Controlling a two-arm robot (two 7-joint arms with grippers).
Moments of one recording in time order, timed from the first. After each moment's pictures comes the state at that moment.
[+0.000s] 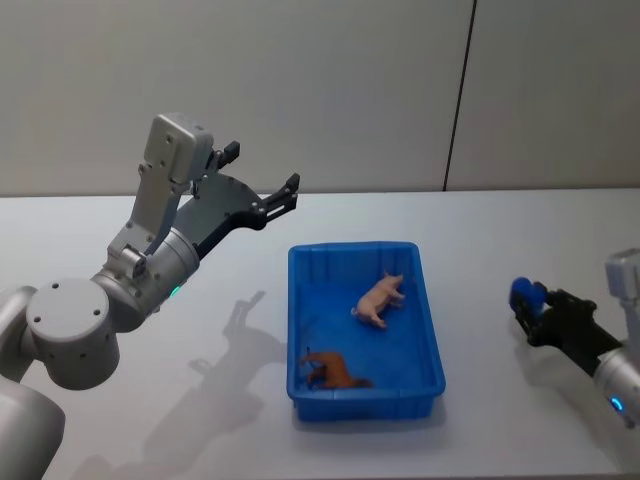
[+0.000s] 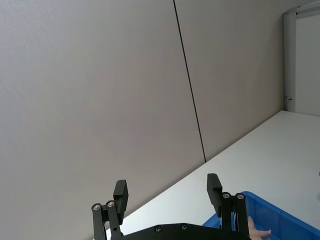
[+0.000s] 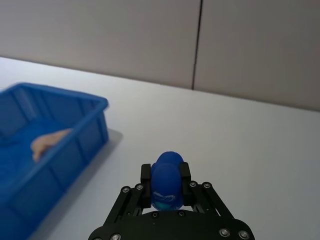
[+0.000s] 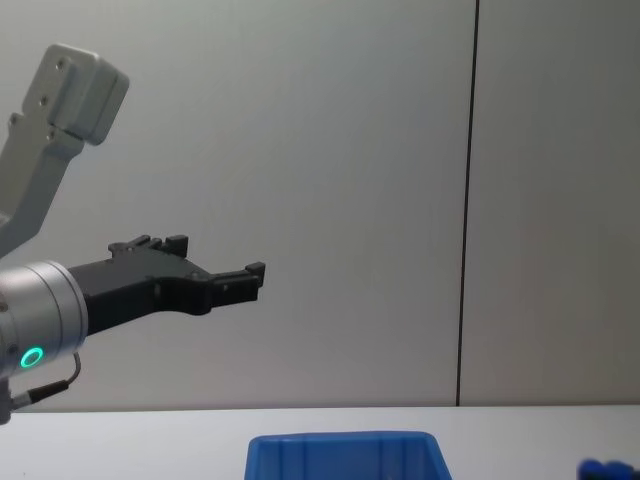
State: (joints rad) left arm -0.32 0.39 0.34 -1.43 -0.26 -0.02 -0.25; right arm 0.23 0.27 -0.21 -1.03 0.24 -0.16 0.37
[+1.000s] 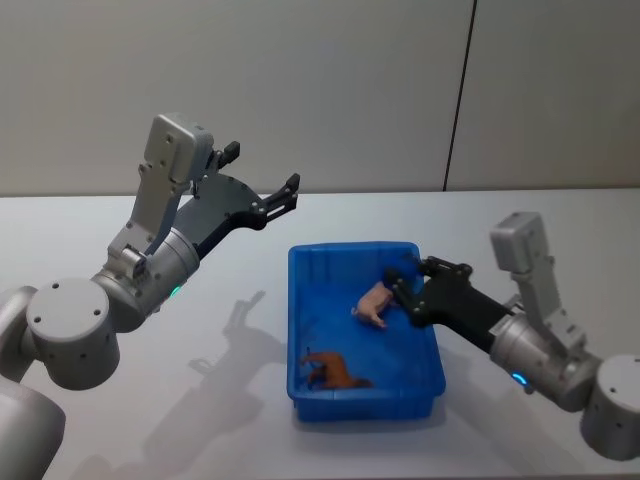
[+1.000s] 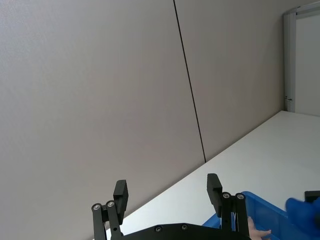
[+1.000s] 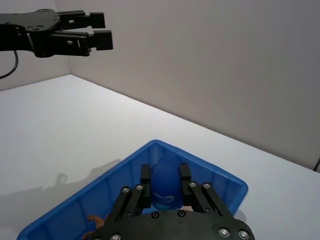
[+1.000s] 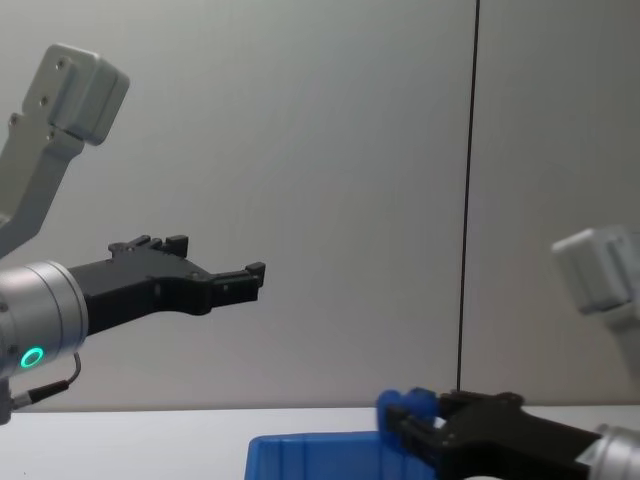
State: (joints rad) left arm -0.32 0.39 0.34 -1.43 -0.26 -0.02 -0.25; right arm 0.24 0.17 -0.33 -1.22 0.19 -0.13 0.51
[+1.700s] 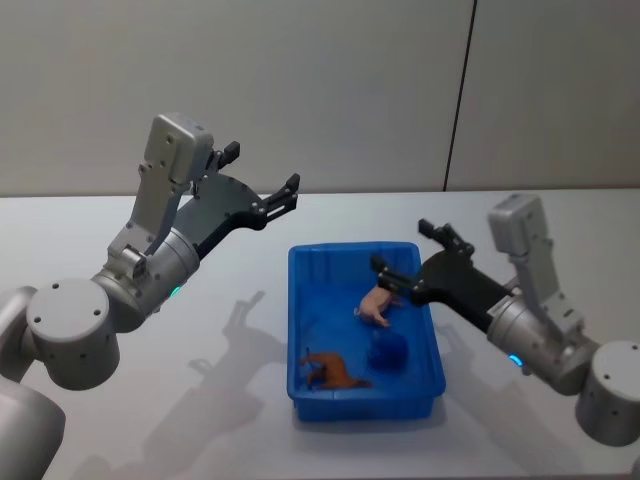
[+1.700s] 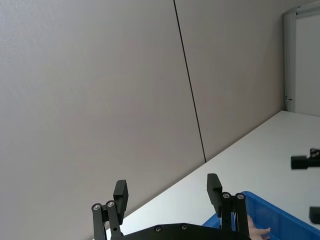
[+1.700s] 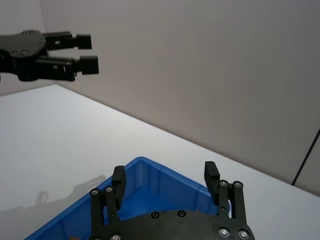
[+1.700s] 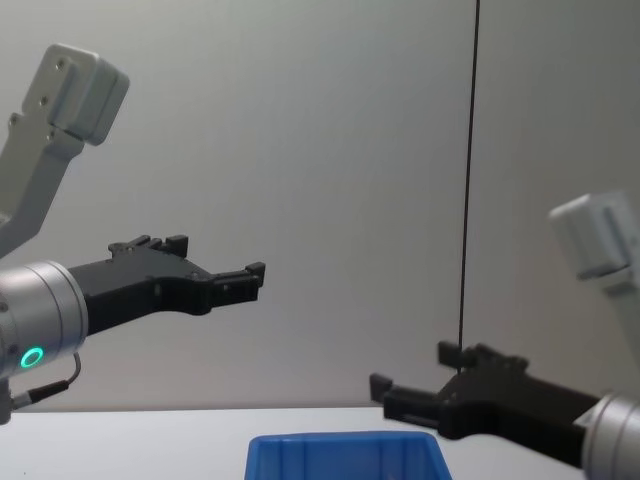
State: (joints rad) left arm -0.32 0.39 0.34 -1.43 -0.26 -0.02 -0.25; right arm 0.26 0.16 -0.33 -1.23 0.16 -0.14 0.45
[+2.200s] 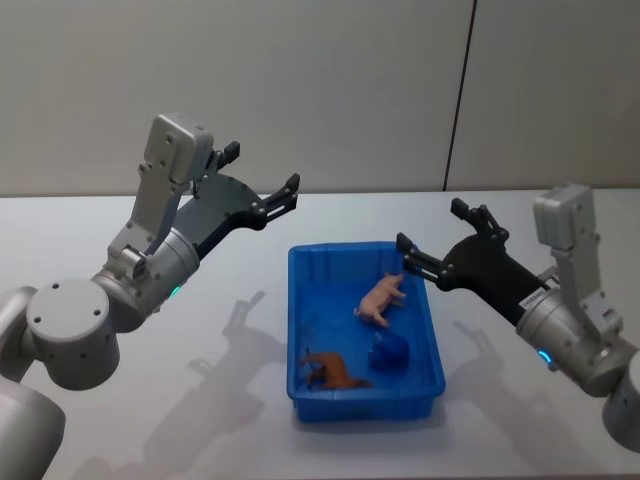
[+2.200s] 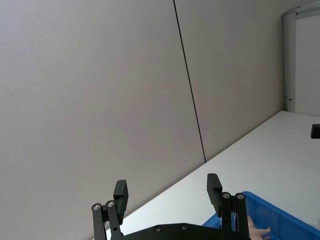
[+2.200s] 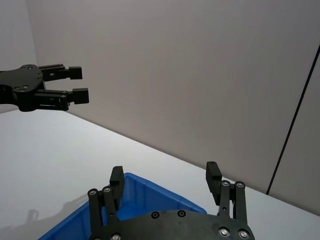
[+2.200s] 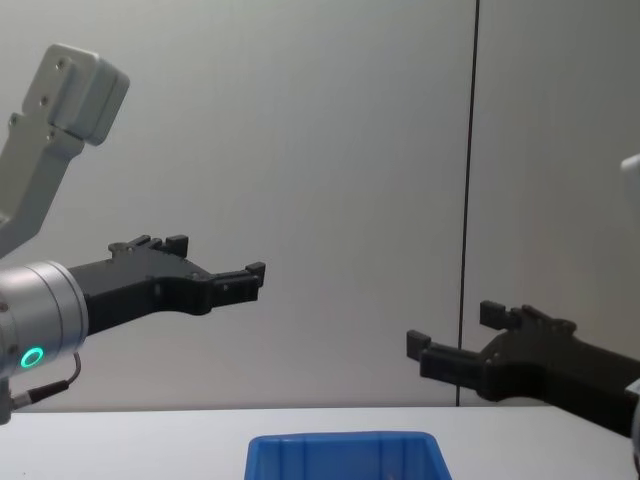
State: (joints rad) left arm -0.32 0.39 0.34 -1.43 -0.26 -0.02 -0.25; right arm 0.19 0.21 -0.30 -1.38 0.21 -0.14 0.40
